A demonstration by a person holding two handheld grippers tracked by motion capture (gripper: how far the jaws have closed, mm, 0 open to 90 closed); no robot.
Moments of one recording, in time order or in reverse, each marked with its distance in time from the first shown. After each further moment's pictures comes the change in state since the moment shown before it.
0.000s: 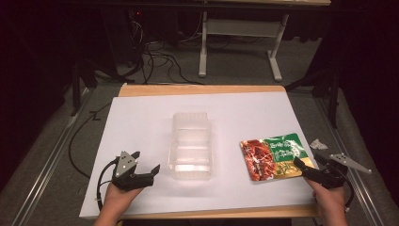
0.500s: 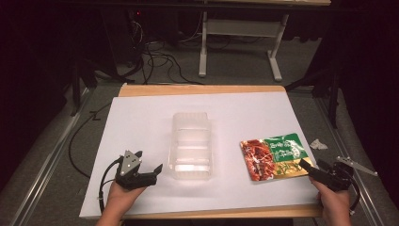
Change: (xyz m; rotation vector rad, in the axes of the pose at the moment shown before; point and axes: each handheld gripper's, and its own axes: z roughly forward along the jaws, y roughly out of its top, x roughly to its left) left arm -0.007 0.001 0.008 0.022 0.006 0.017; right arm -0.020 -0.009 -0.004 0.059 -0.019 0.135
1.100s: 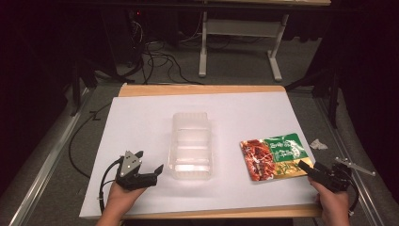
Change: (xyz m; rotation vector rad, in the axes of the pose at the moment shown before) left arm 0.000 0.001 -0.002 -0.017 -0.020 0.004; right arm -0.002 -0.005 0.003 0.050 -0.003 0.054
